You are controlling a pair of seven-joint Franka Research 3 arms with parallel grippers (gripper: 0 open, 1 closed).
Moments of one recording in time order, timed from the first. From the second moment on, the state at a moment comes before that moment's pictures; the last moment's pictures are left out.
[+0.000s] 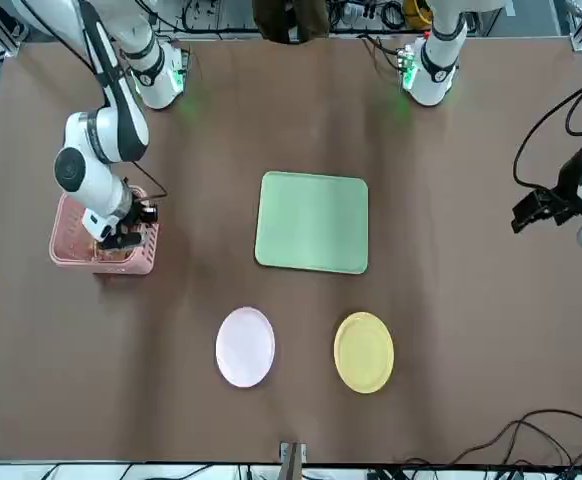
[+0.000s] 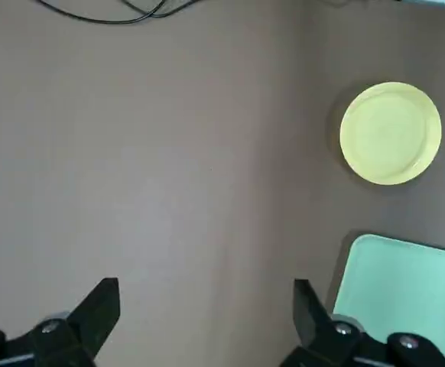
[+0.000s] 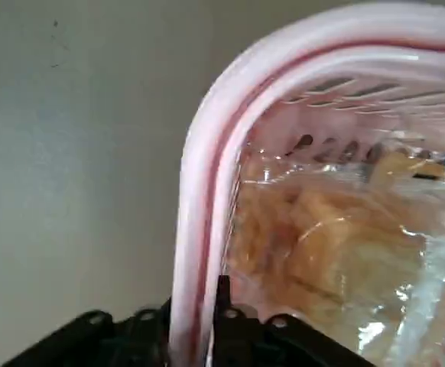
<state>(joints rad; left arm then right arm) -0.05 0.10 0.00 -1.55 0.00 1.73 -0.17 0.10 0.14 0.02 -2.34 0.04 2.35 -0.02</state>
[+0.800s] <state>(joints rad) -0.07 0.13 -0.03 -1.54 0.00 1.80 -0.16 0.13 0.08 0.03 -2.15 0.04 2.16 -0.01</state>
